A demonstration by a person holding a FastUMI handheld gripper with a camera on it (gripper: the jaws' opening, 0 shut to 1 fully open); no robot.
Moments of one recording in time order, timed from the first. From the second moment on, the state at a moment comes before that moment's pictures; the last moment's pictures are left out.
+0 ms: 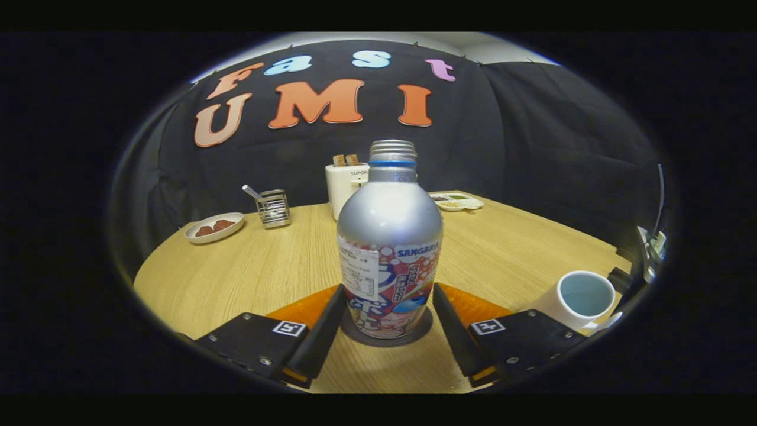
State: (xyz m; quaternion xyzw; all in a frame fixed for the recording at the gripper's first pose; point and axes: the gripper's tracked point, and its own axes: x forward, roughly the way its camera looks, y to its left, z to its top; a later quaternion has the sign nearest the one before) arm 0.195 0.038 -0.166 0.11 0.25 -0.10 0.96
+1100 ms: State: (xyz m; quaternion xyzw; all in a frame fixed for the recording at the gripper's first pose) arm 0.042 0.060 -0.011 0.13 0.11 -0.02 0.99
